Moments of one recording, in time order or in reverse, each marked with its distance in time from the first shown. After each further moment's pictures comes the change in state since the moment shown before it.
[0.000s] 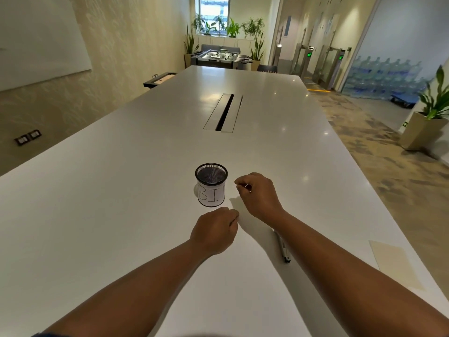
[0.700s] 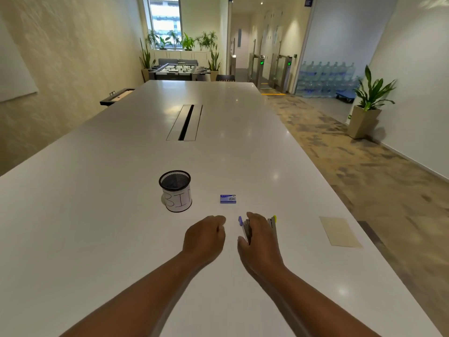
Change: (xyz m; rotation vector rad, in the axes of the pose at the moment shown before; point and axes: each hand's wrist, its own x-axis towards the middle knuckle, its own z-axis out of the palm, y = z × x) left_hand -0.012 0.051 0.022 -0.108 0.002 -0.037; right_hand -0.152 0.042 -0.017 -0.033 0.099 0.348
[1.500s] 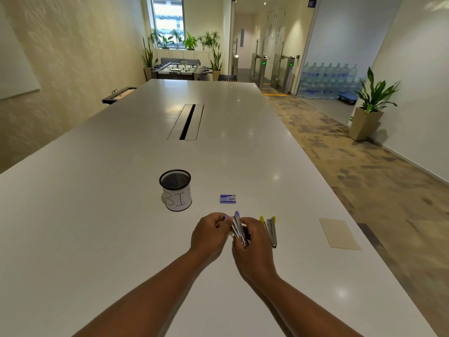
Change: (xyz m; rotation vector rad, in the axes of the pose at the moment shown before) left_hand 0.007 0.020 0.012 -0.866 -0.030 -0.316; right_hand -0.008 -0.001 0.020 0.306 0.195 -0.129
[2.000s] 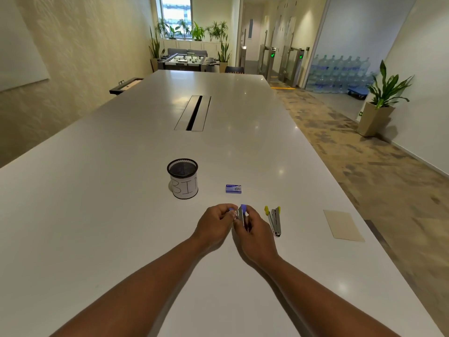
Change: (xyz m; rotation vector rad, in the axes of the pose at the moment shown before) left_hand -0.003 -0.008 -0.010 -0.165 -0.169 -0.001; right_hand 0.006 -0.001 -0.002 -0.064 -0.181 0.043
